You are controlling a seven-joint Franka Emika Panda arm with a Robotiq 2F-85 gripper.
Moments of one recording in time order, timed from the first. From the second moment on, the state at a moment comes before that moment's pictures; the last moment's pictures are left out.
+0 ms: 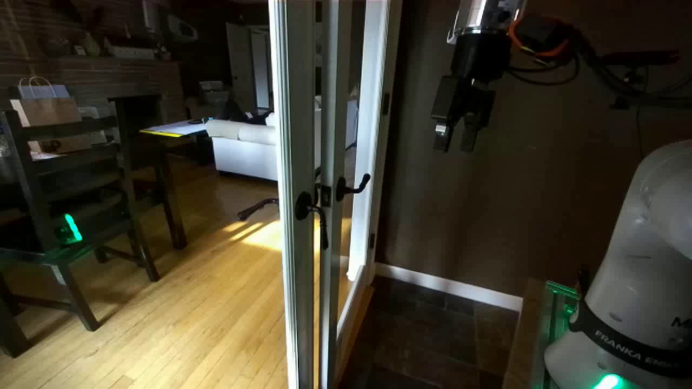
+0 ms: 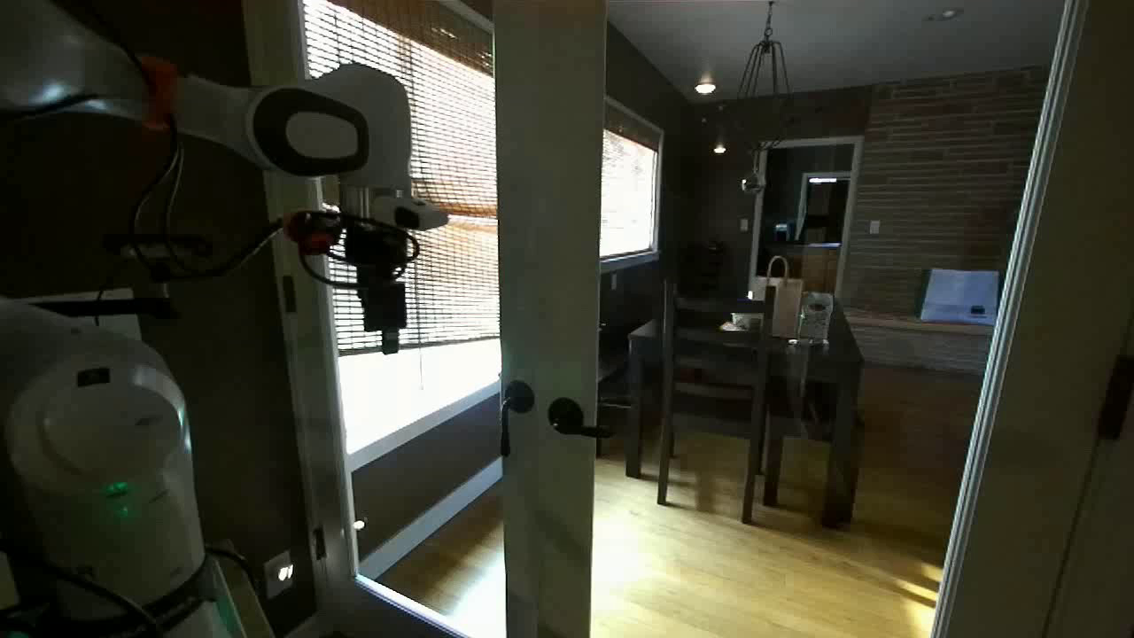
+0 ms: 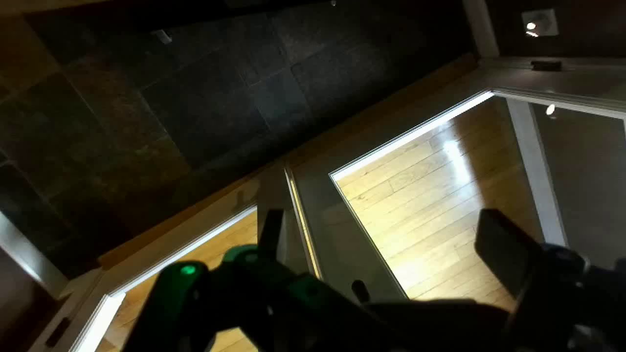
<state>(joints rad) -0.01 -0.92 -0.01 -2.67 0.12 1.78 0.15</state>
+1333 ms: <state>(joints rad) -0.10 -0.89 0.25 -2.67 0.03 2.33 0.41</state>
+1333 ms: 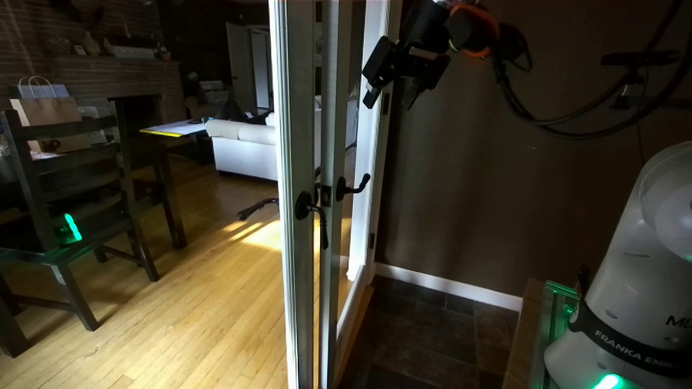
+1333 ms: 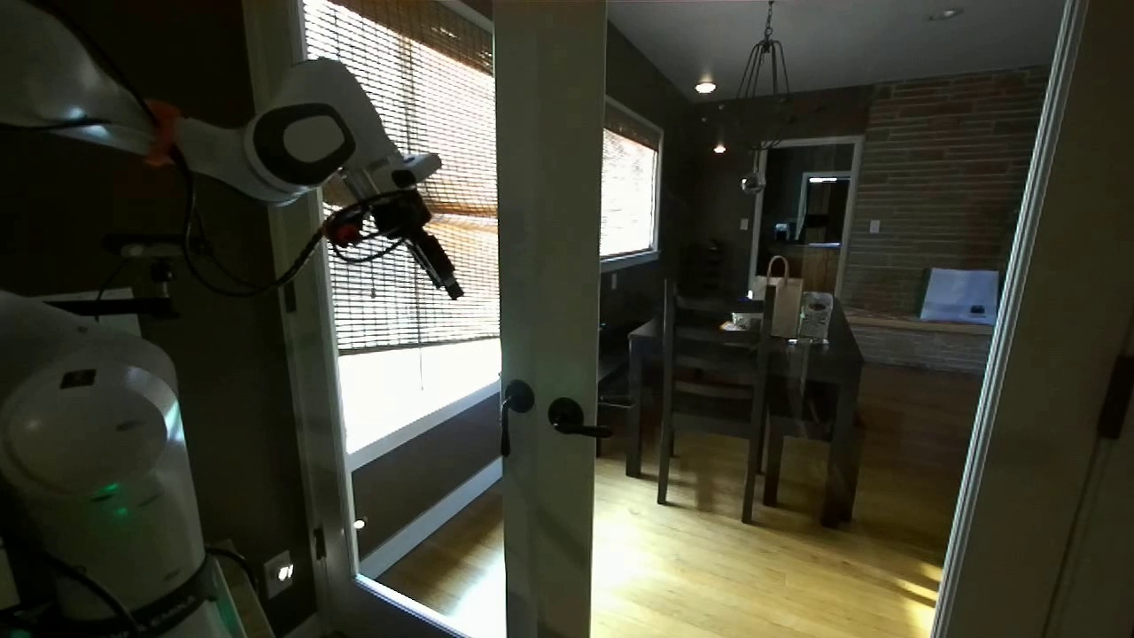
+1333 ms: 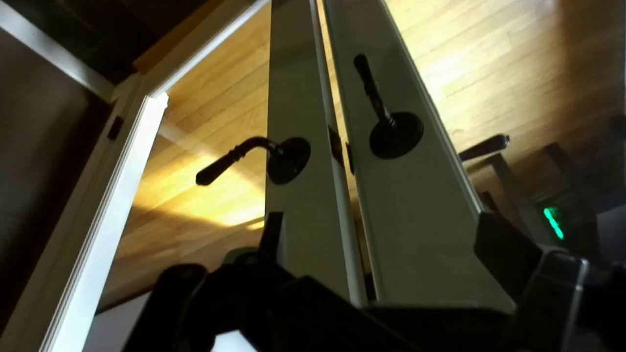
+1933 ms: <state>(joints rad) -0.43 -0.82 0.51 -2.67 -0.18 2.66 0.74</state>
